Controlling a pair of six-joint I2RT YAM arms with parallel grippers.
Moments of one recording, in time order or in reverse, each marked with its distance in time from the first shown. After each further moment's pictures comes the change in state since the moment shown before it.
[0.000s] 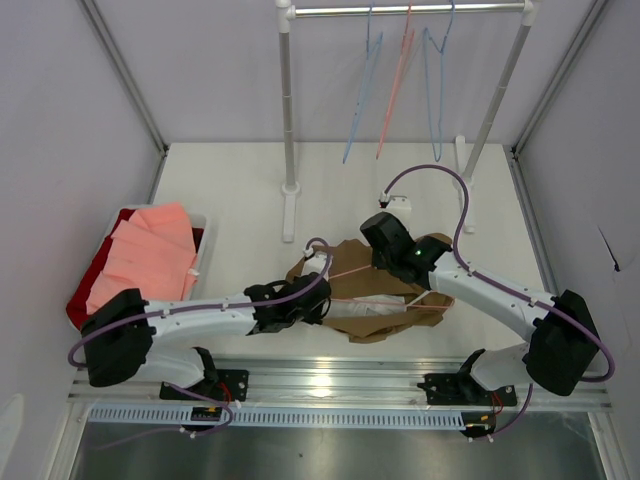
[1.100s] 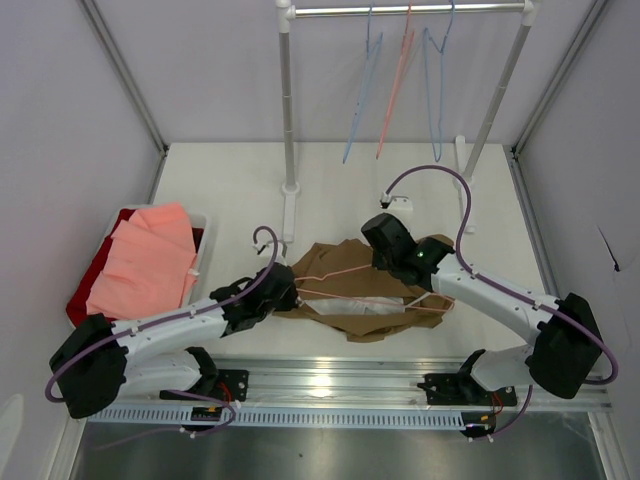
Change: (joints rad) left arm 0.216 -0.221 -0.178 0.065 -0.015 -0.169; right arm 0.008 -0.014 -0.002 -0.004 0.005 0.008
